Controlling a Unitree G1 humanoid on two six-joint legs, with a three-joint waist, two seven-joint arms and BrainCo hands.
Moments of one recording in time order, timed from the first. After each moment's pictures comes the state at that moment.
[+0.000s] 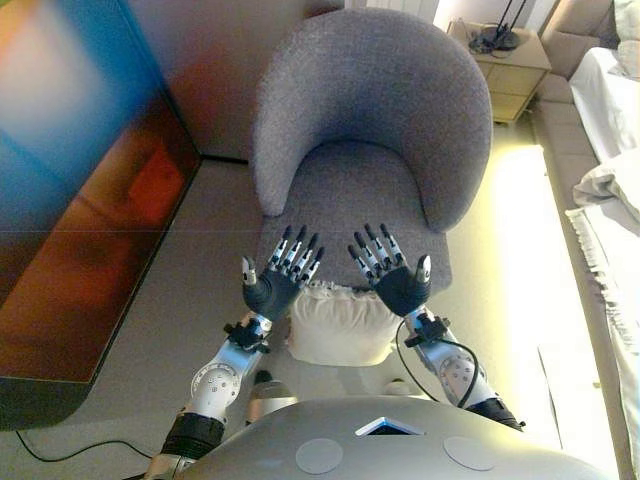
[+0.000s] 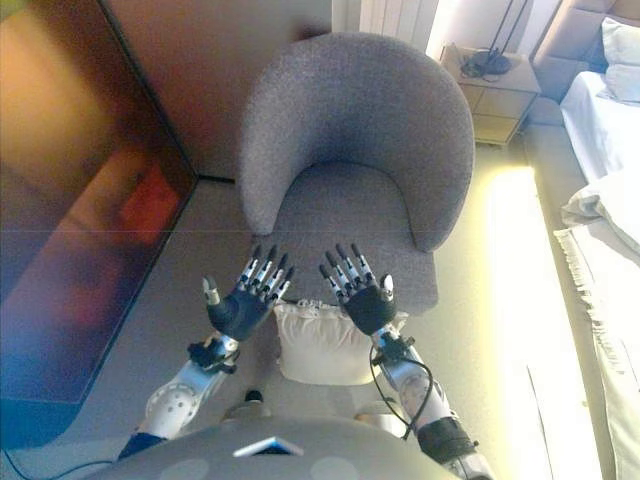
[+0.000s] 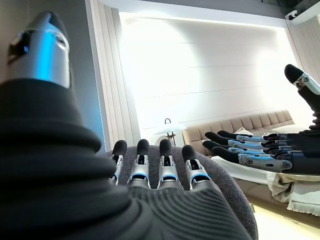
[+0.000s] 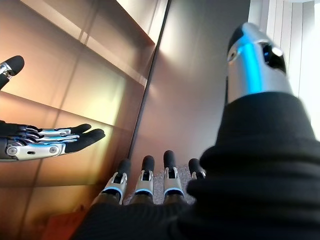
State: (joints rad) left arm 0.28 0.22 -0.21 0.14 -1.41 0.21 -0.62; right arm 0.20 -0.18 0.29 0.24 1.39 0.13 0.62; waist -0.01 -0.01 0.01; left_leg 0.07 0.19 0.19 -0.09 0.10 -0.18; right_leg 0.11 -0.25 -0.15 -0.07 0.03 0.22
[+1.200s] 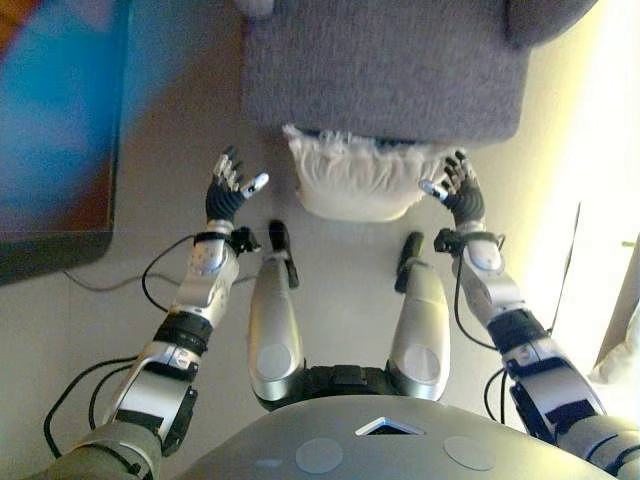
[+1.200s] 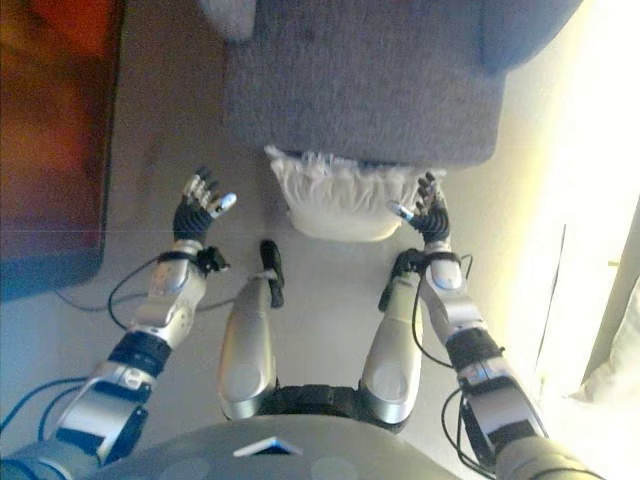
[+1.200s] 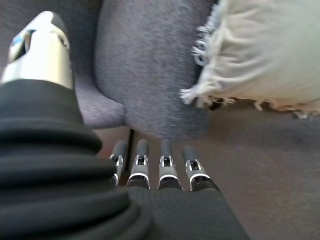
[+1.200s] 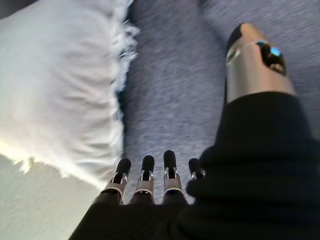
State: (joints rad) left arm -0.31 0.38 -0.30 0.49 -0.52 -0.28 0.23; right arm -0.34 -0.40 0.29 0.54 0.50 -0.23 -0.29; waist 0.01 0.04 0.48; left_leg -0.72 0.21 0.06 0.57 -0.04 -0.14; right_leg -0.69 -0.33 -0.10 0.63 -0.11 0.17
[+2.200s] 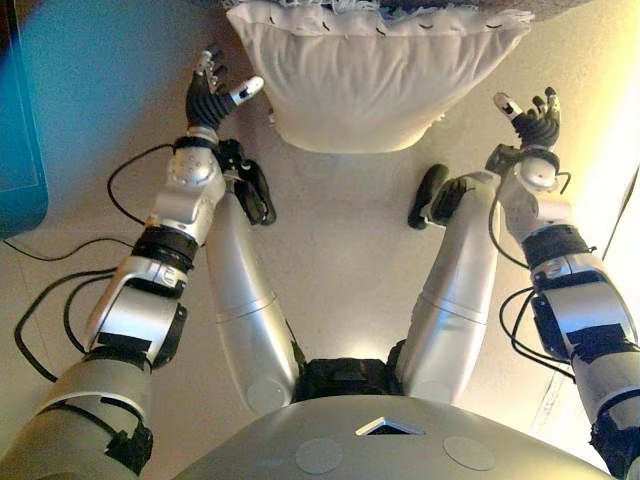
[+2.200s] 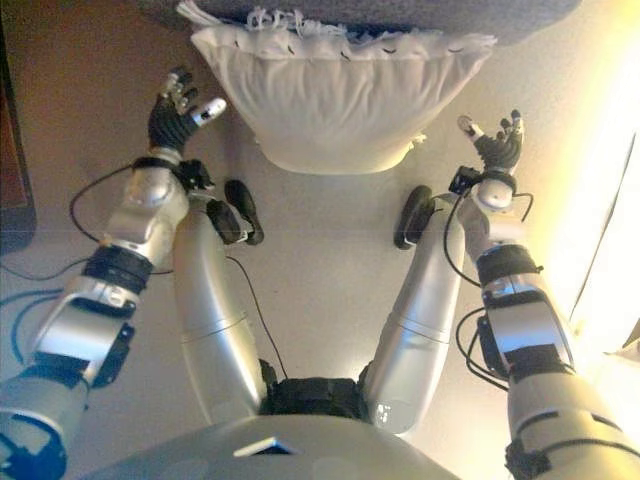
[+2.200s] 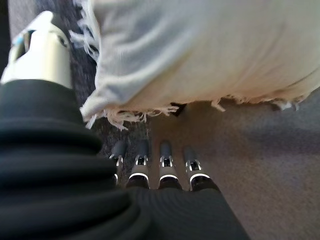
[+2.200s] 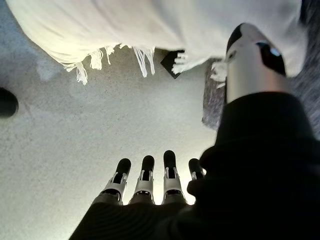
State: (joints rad) left arm -0.77 0.51 -0.35 0.69 -0.57 -0.09 0.20; right arm -0.79 -0.53 0.23 0.91 0.73 -0.08 -0.37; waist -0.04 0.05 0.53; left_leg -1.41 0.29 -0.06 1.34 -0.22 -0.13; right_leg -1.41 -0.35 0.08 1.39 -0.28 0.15
